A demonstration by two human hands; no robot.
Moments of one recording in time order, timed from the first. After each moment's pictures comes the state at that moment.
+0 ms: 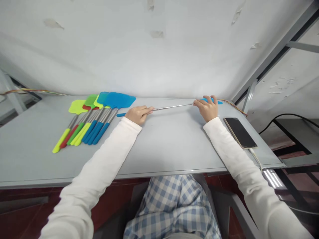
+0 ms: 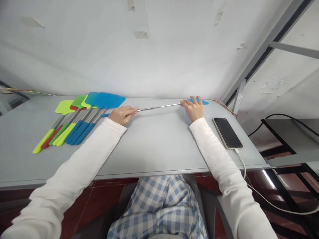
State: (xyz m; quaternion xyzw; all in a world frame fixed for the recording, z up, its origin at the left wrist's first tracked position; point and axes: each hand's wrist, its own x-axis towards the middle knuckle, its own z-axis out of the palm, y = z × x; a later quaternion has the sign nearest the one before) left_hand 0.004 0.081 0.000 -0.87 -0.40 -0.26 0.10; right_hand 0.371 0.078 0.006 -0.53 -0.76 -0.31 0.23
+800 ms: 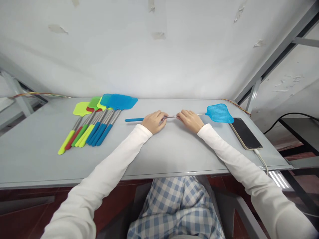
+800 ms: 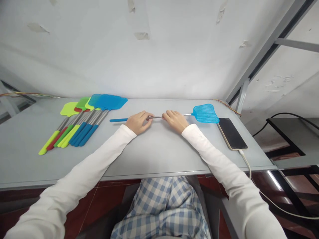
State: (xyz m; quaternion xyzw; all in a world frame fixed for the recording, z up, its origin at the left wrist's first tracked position) left_hand 0.066 0.042 -0.001 -0.87 -0.41 -0.24 0.09; right_hand 0.286 0.039 0.004 -0.41 -0.88 -0.21 0.13
